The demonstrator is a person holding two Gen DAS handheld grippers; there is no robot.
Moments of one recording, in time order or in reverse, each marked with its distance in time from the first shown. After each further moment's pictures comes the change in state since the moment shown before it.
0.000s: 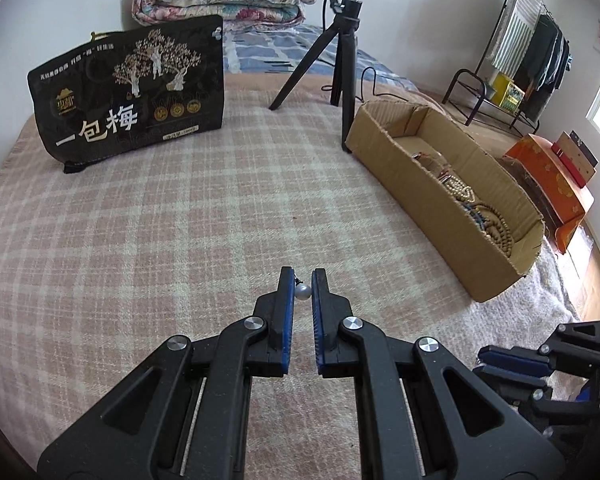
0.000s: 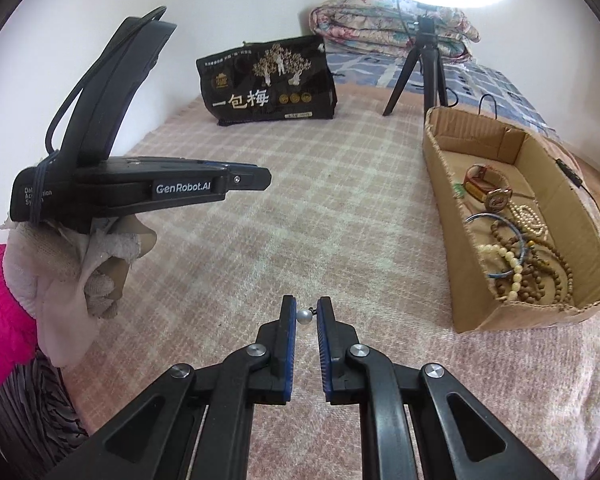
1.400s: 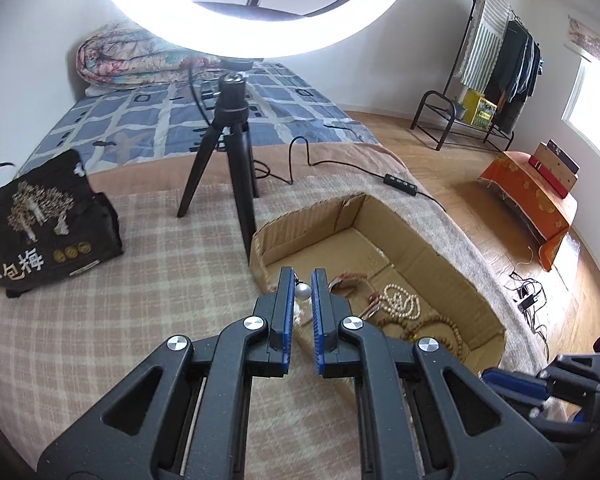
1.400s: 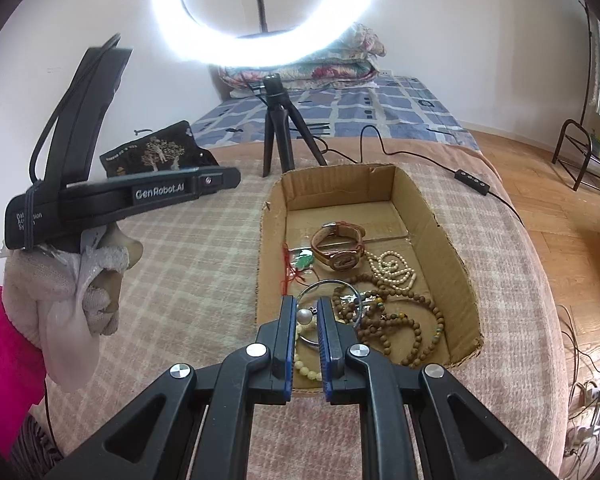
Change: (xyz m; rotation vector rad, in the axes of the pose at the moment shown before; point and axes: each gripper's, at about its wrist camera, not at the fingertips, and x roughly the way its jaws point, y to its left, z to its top) left arm 0.043 -0.097 0.121 0.068 -0.108 -0.081; right arm -0.044 -0.121 0.046 0.182 -0.094 -0.156
